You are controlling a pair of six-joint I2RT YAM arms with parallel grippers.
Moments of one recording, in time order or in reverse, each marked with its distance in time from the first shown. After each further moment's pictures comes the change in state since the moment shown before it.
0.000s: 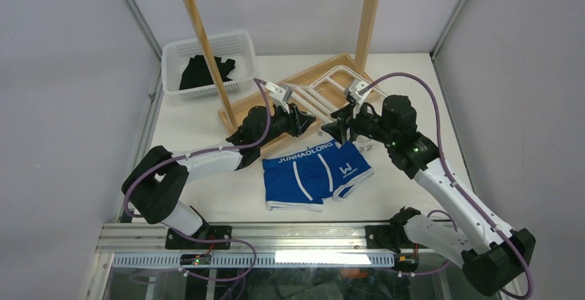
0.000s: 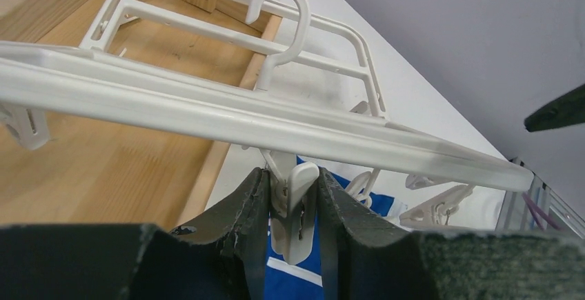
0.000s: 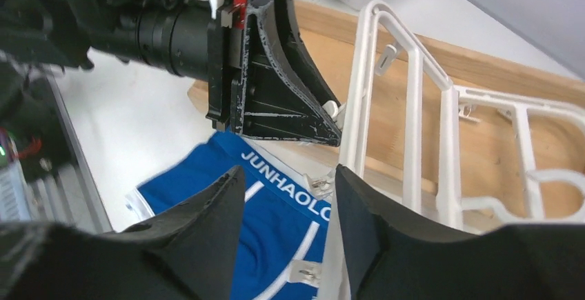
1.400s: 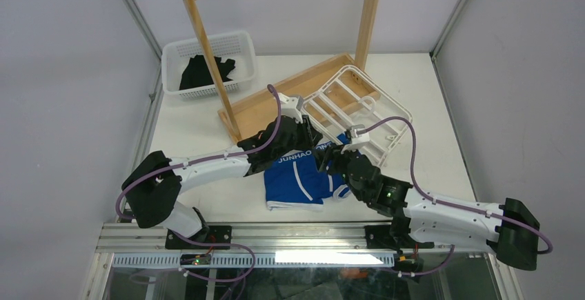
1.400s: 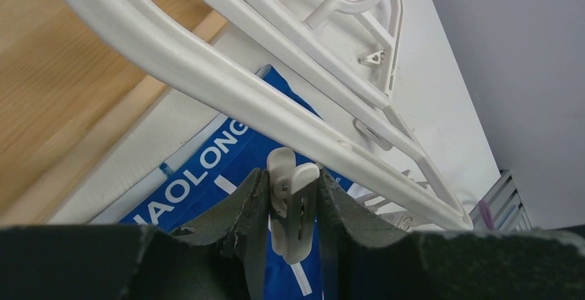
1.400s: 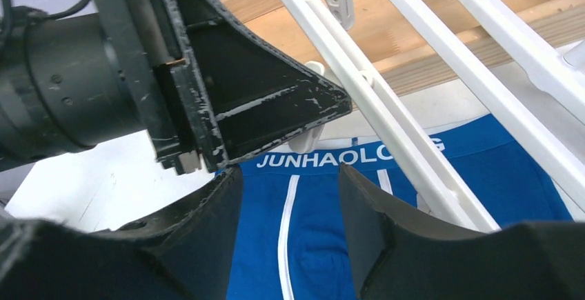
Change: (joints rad) left arm -0.210 -0.029 0.125 -0.455 -0.322 -0.289; right arm 0.629 -0.115 -0.480 0.423 1.131 0.649
